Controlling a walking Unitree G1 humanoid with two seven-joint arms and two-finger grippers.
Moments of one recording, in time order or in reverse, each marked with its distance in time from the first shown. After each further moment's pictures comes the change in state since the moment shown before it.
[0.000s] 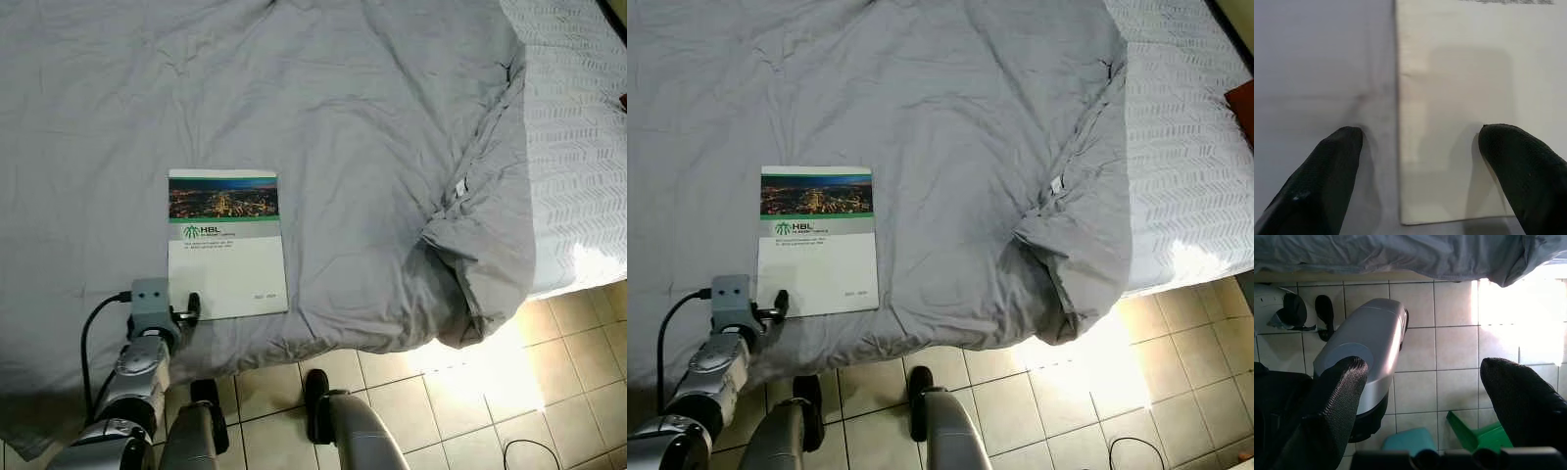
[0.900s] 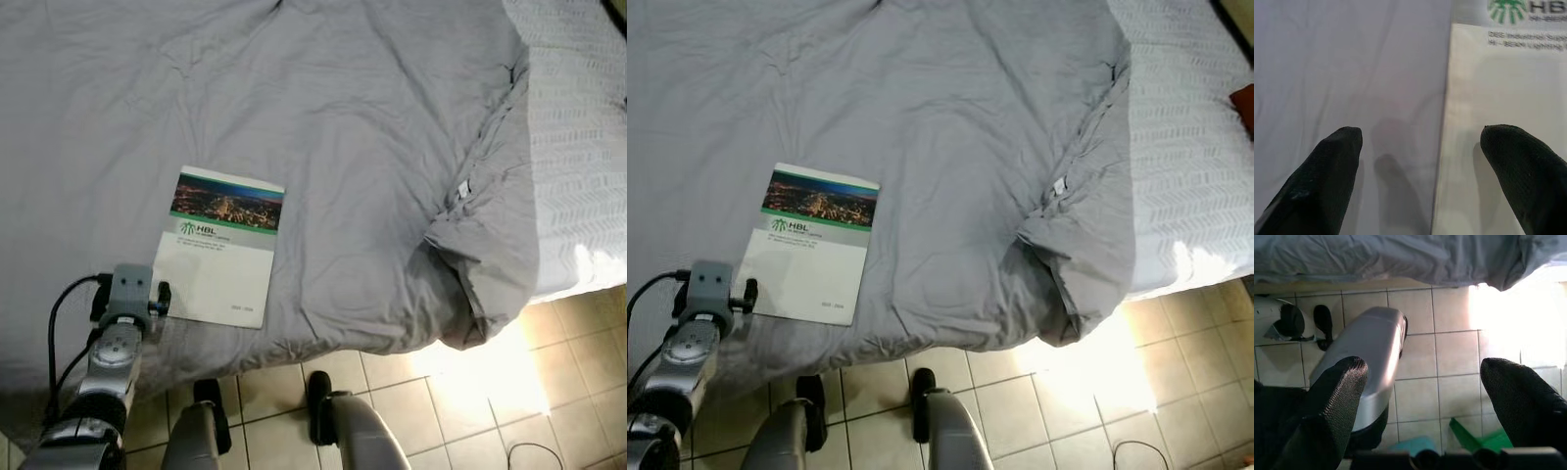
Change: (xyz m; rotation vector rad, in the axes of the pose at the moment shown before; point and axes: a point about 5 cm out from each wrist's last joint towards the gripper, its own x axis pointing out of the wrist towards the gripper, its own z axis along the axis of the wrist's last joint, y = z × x) left arm 0.006 0.048 0.032 0.147 -0.047 0.163; right arm 0.011 0.002 0.000 0.026 -0.023 -0.011
